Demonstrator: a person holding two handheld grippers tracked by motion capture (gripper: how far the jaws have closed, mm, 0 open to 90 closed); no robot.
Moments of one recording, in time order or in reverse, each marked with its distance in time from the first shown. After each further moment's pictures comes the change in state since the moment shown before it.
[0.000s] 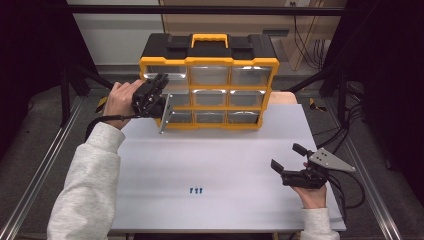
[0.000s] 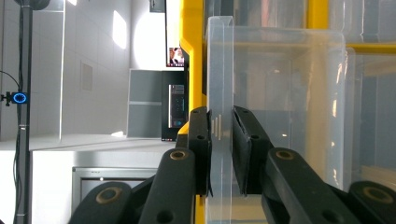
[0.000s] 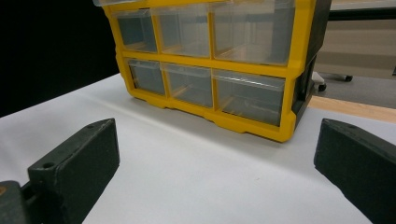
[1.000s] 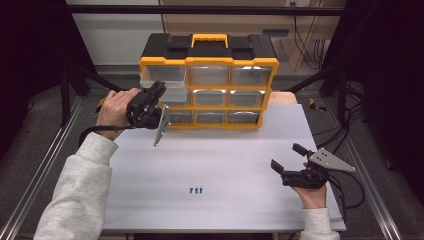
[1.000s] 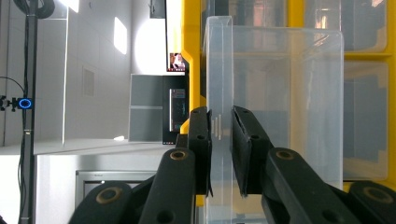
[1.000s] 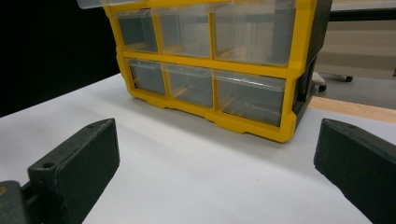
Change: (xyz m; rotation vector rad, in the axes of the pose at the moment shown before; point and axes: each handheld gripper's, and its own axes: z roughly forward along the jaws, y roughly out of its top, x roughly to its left) left arm -0.001 0.004 -0.031 -0.015 0.003 0.021; right arm 0.000 0.000 0.000 -0.001 0.003 -0.006
